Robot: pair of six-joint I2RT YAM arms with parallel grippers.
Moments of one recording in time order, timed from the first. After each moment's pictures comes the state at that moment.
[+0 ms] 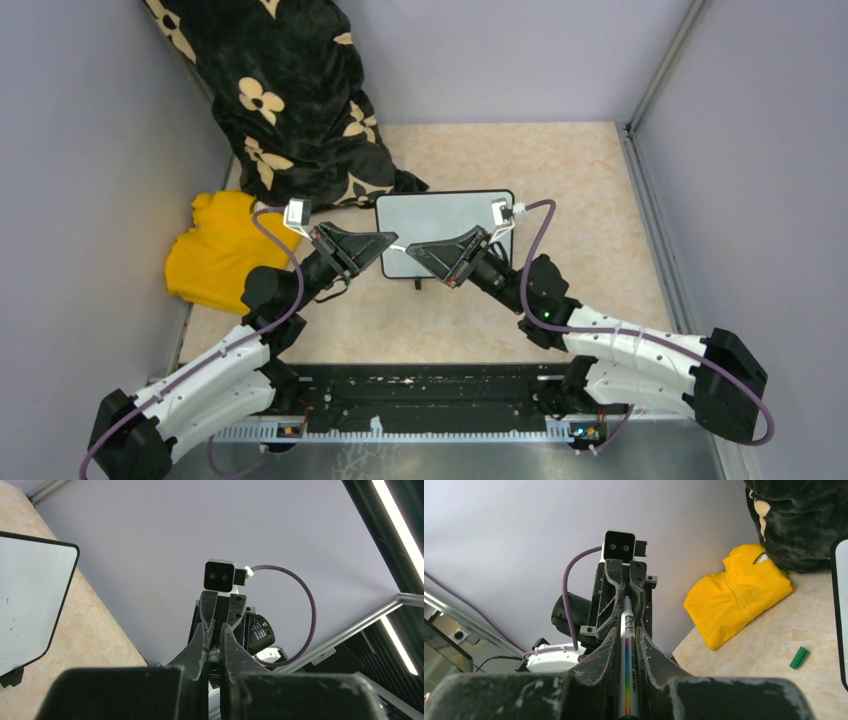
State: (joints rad) left arm -0.67 0.79 0.40 0.83 0.23 -1.24; right arm 1.00 0.98 0.53 0.80 -0.01 0.92
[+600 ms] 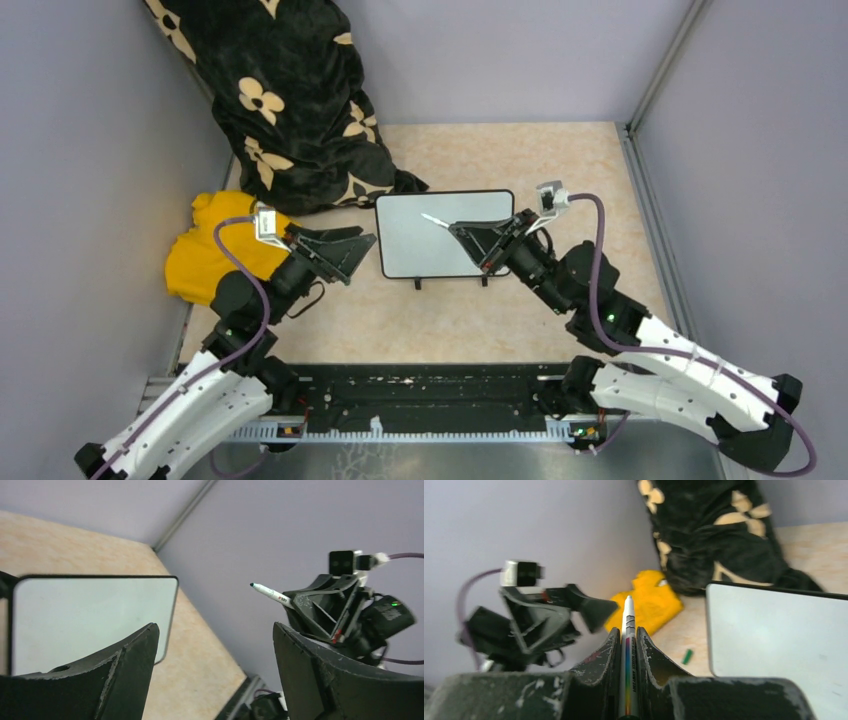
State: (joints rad) left arm -0.67 0.51 0.46 0.37 0.07 -0.86; right arm 1.00 0.73 0.76 0.18 0.18 0.61
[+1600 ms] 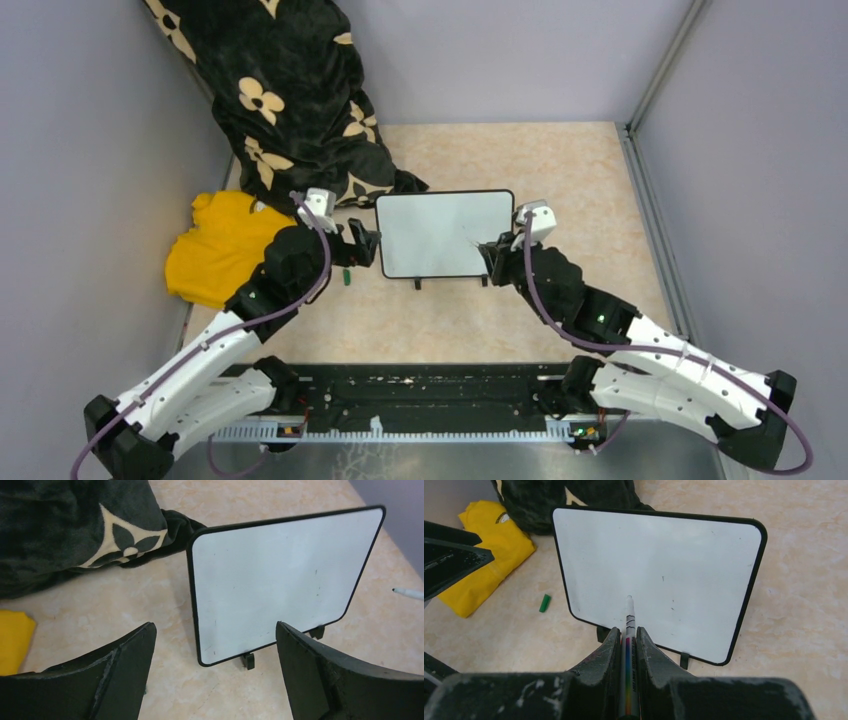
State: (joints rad) left arm -0.67 0.80 0.70 -0.11 -0.27 -0.34; right arm 1.00 0.72 0.75 -0.28 0.54 0.36
